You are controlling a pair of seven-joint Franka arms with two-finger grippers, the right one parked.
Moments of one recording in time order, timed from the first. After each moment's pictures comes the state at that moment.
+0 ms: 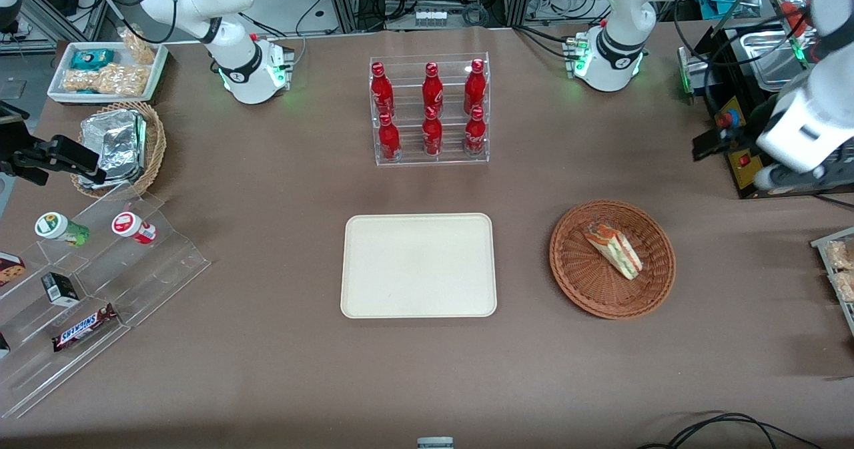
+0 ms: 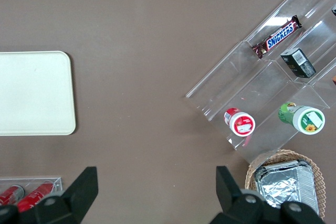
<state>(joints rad) -0.04 0.02 -0.03 -1.70 -0.01 1.54 -0.13</state>
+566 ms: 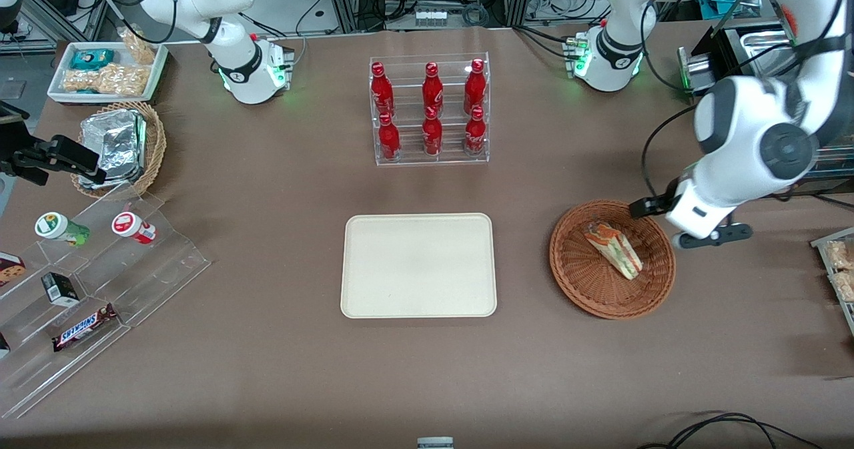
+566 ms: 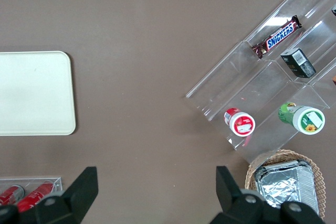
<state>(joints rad) -0.09 0.14 -0.04 -2.04 0.00 2.05 -0.37</state>
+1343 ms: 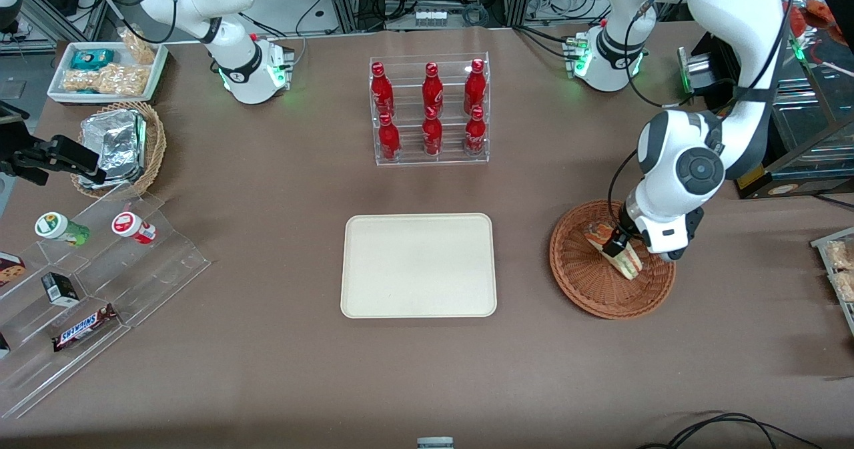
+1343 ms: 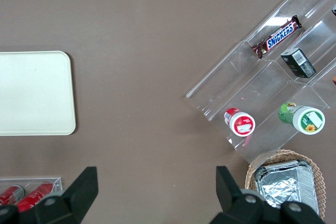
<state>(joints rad) -0.16 0.25 -0.04 -2.12 0.02 2.30 -1.17</state>
